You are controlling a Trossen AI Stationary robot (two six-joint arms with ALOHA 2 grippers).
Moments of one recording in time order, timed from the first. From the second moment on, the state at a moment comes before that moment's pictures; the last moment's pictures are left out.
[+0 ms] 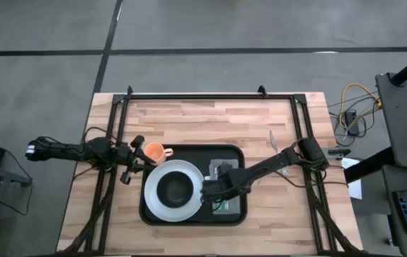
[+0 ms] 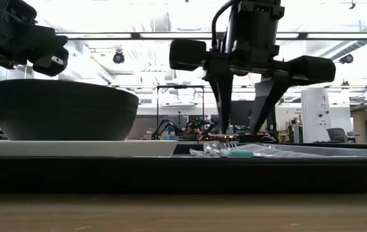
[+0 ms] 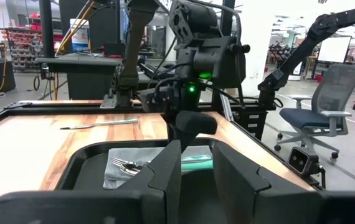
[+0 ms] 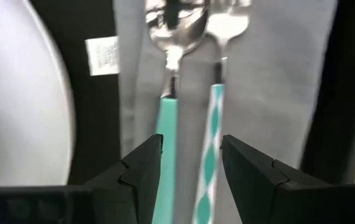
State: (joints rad) left arm -0.08 0.17 0.03 0.15 0.15 -0.07; right arm 0.34 2.10 1.63 -1.01 0.18 1.87
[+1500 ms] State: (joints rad) left arm -0.08 0.17 0.03 0.15 0.15 -0.07; right arm 0.21 1.38 0.82 -0.99 0.21 1.72
